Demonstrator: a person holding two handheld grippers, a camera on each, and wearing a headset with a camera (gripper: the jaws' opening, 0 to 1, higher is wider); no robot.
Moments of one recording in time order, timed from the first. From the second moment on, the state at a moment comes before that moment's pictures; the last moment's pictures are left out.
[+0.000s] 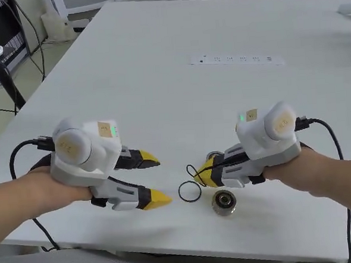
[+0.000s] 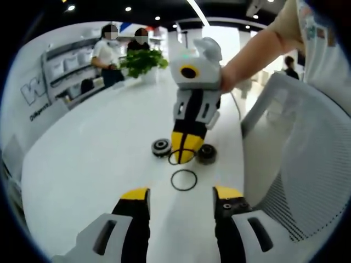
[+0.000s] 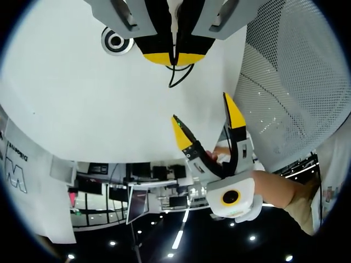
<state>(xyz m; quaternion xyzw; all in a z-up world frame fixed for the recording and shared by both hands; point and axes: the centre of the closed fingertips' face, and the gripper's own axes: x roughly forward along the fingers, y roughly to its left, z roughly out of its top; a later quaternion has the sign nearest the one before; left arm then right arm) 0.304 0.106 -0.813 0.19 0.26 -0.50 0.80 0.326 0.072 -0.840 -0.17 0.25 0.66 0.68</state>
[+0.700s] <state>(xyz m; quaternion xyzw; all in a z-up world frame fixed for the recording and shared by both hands) 0.300 0.113 -0.816 0.19 0.27 -0.50 0.80 0.320 0.074 -0.851 -0.17 0.27 0.66 0.68</state>
